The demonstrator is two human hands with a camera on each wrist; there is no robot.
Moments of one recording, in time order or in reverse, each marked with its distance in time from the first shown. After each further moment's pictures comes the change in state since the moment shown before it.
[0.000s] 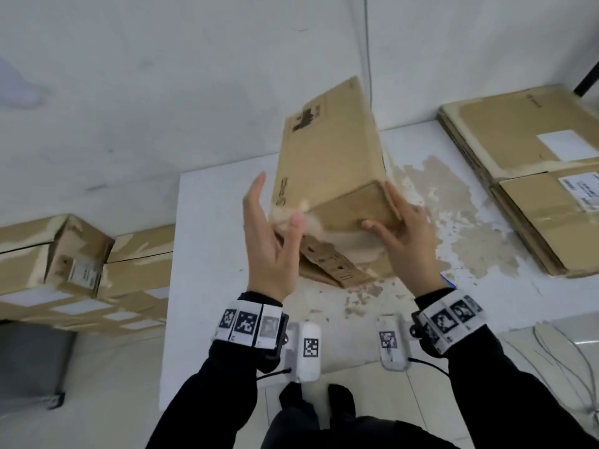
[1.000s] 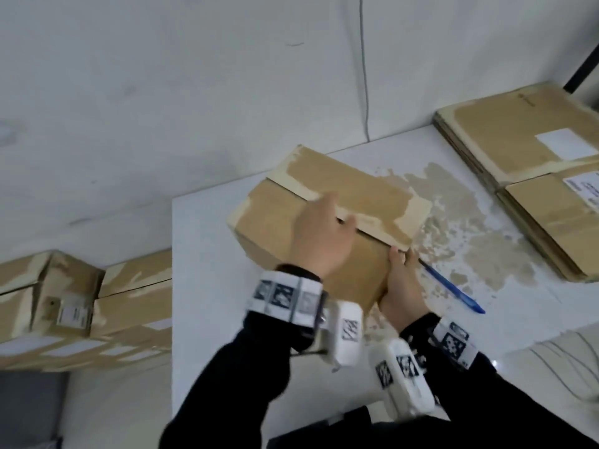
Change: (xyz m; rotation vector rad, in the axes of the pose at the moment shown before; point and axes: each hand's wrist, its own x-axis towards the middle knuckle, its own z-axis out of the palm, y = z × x) left_hand 0.084 -0.005 0.039 0.524 -0.668 -0.242; right_hand 0.009 0.025 0.069 0.909 0.173 0.897
